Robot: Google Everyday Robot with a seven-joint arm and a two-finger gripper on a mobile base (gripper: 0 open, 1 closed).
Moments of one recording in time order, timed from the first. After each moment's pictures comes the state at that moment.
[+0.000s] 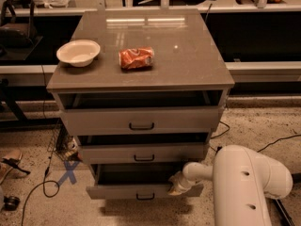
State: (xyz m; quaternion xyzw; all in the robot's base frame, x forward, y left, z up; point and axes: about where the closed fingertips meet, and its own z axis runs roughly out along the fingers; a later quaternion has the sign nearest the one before) arm 0.563 -0.117 0.158 -0.68 0.71 0.11 0.17
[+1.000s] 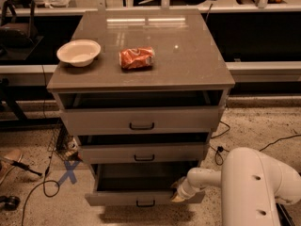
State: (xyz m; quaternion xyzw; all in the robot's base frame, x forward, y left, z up) arm 0.536 -0.129 0.160 -0.66 0.72 0.11 0.17
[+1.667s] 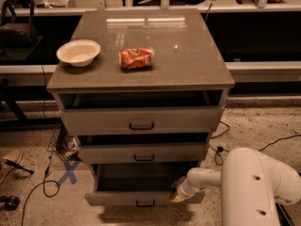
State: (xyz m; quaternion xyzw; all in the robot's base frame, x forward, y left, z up) arm 0.534 -0.128 0.158 -0.66 0.72 0.11 0.17
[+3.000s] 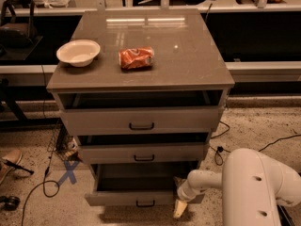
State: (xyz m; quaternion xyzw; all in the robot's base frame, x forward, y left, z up) arm 0.523 -0.127 0.156 -0.66 0.72 0.12 0.17
